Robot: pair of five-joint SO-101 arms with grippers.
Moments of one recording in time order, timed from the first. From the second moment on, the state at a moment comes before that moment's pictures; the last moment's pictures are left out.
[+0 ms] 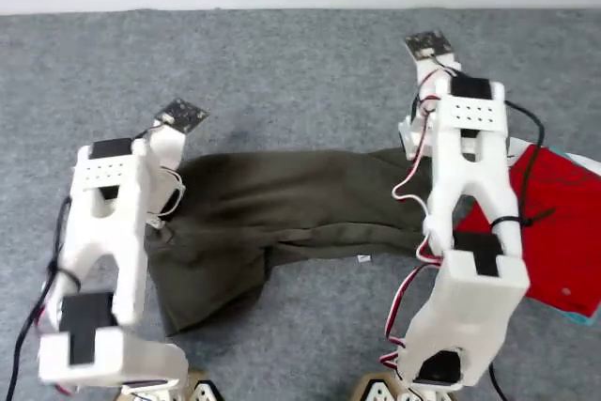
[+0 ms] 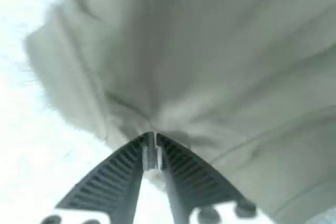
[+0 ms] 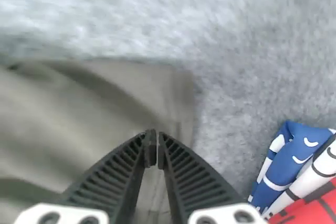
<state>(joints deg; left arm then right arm) -11.2 -2.2 26.2 73.4 -27.2 1.7 21.7 -14.9 75.7 18.9</state>
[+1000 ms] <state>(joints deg) -4.0 -16.9 58.2 76.4 -41.5 2.0 25.7 0.5 84.4 18.9</state>
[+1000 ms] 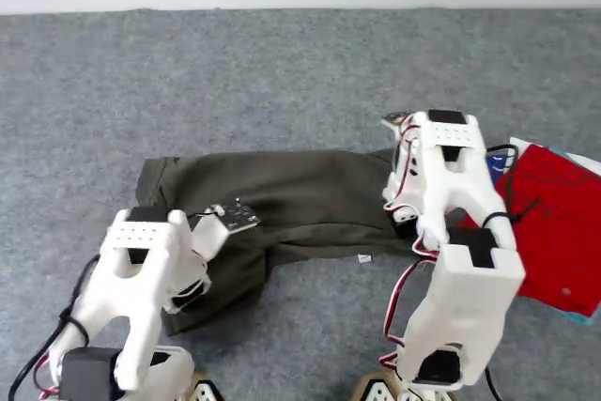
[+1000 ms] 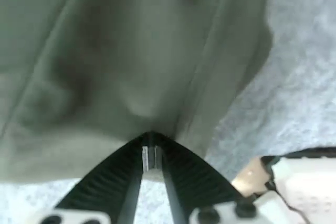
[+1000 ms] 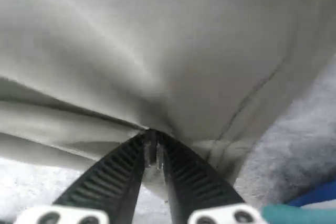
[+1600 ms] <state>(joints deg) -15.2 -36.2 47.2 89.6 -48.3 -12.0 16.1 -7.0 97.7 18.7</state>
